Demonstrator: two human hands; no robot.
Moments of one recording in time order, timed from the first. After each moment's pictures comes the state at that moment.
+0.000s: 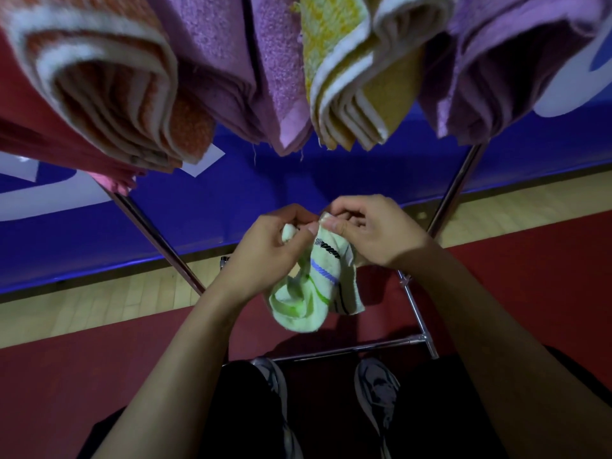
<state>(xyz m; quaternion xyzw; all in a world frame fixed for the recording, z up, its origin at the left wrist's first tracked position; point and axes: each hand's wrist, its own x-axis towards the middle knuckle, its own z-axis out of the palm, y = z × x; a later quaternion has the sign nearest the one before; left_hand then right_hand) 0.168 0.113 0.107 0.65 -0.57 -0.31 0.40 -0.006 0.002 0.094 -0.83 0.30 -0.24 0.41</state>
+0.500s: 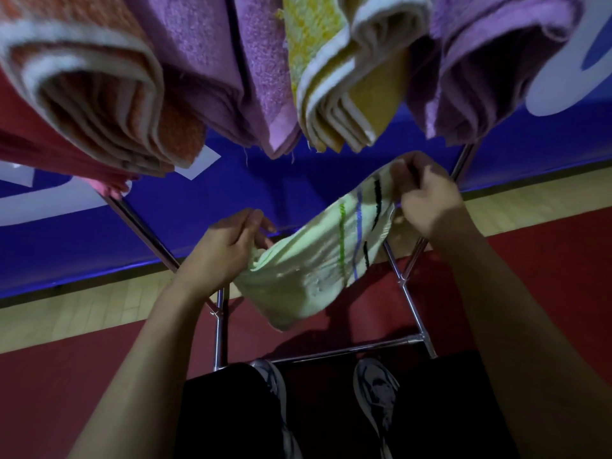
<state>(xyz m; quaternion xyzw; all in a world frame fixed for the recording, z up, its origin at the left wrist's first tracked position) 0.214 0.119 0.099 0.74 -0.55 -0.23 0.31 -0.044 -0.043 0.098 -0.73 0.49 -0.37 0.30</state>
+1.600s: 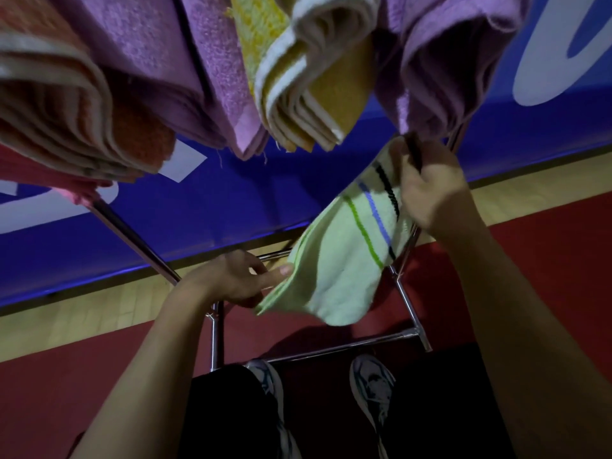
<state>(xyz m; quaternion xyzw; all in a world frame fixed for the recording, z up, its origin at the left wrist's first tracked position) 0.205 0.103 0.070 0.78 -0.51 -0.36 -0.02 -0.064 -0.028 0.127 -0.73 0.48 -0.41 0.25</state>
